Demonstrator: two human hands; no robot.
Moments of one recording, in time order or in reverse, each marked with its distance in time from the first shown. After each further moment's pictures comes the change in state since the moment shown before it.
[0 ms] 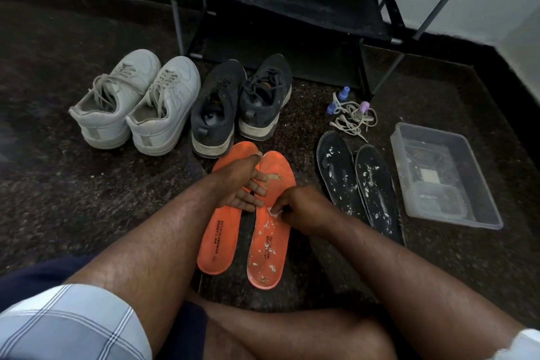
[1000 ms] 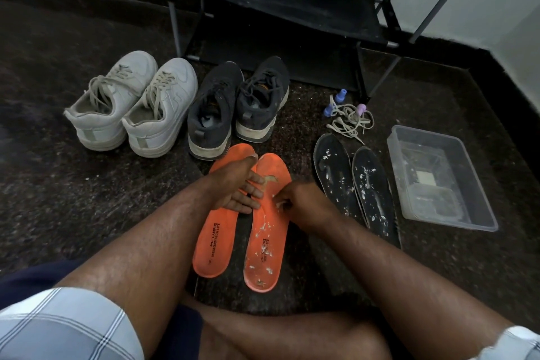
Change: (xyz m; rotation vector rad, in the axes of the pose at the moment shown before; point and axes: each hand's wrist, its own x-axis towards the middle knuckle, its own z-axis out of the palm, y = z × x) left_hand 0.003 -0.001 -0.004 0.000 -0.014 0.003; right_hand 0.005 0.009 -0.002 -0.014 0.090 0.051
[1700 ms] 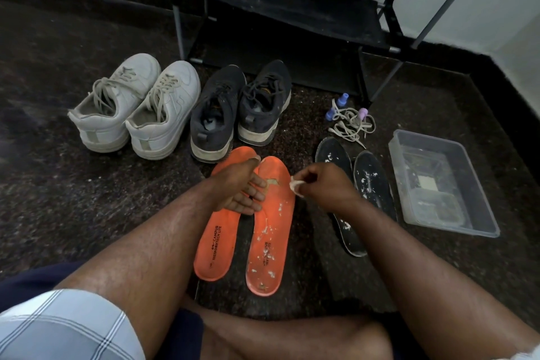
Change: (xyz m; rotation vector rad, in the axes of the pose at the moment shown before) left_hand -0.002 0.003 0.002 0.022 0.022 0.005; right_hand 0.004 0.020 -0.033 0.443 0.219 0.309
